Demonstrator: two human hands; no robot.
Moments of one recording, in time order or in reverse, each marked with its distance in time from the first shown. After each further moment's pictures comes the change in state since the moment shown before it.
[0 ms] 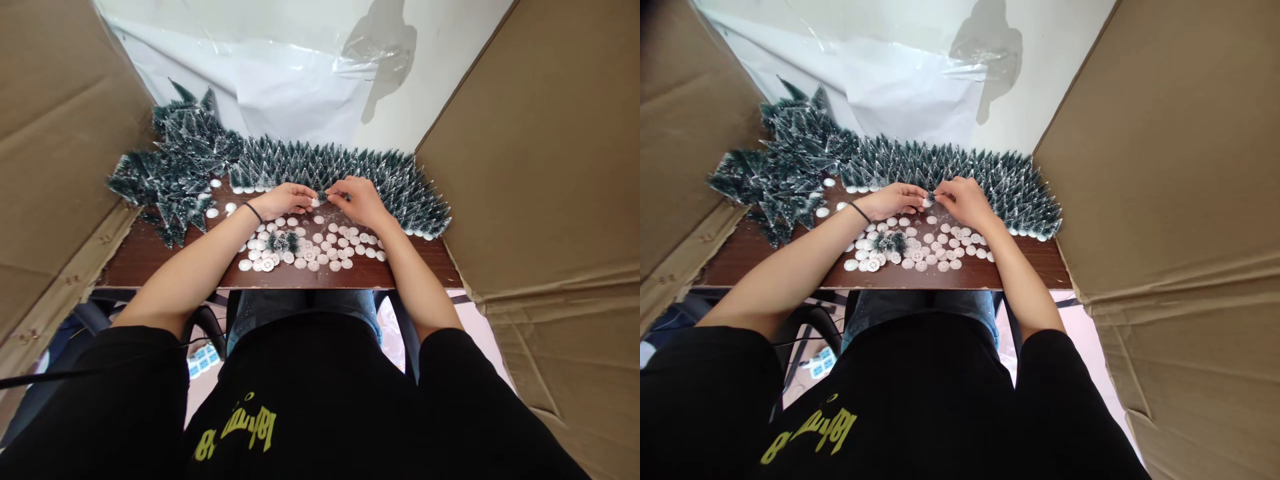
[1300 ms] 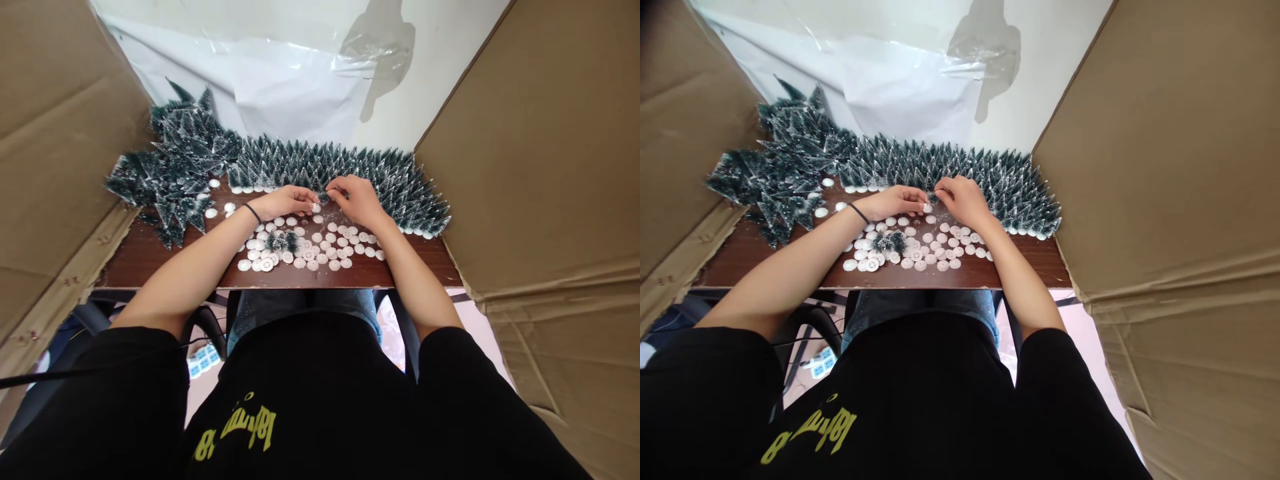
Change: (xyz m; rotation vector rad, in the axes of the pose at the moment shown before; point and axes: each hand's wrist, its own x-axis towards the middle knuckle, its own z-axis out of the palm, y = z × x) left_hand -0.001 -0.003 -0.002 0.241 -0.161 0.121; right_hand 0.002 -0.004 0.004 -0.007 0.016 0.106
